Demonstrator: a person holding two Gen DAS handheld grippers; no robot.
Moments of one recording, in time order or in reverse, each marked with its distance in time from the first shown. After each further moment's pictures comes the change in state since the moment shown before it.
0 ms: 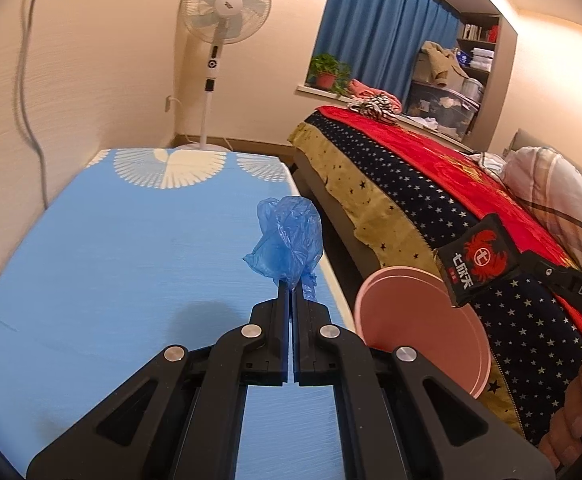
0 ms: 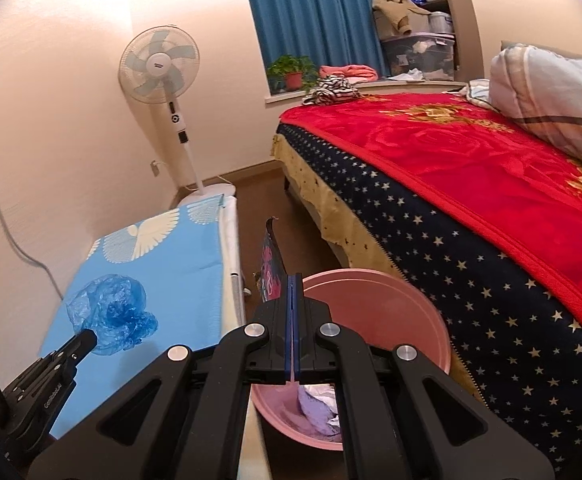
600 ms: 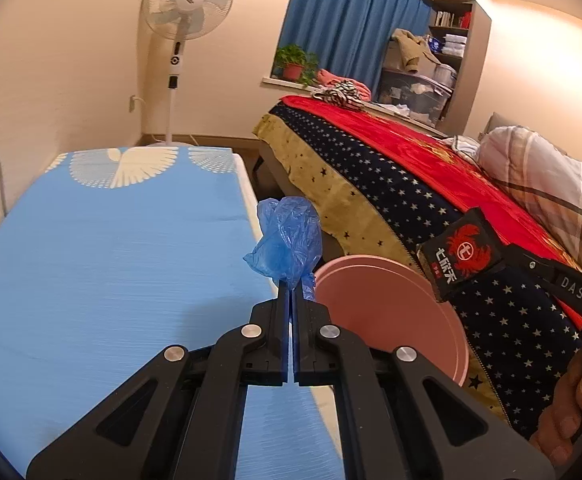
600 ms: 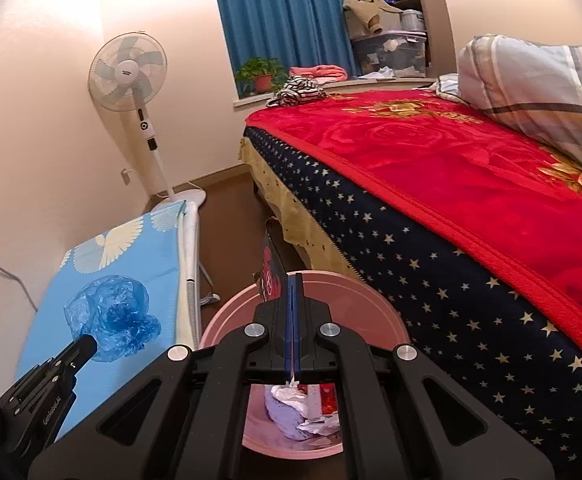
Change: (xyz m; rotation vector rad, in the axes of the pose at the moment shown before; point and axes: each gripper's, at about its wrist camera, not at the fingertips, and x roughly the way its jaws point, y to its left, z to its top) left arm 0.024 -0.048 -0.009 0.055 0.026 -0.086; right arm 0.007 -0.039 0.001 0.041 -0.012 -0.091
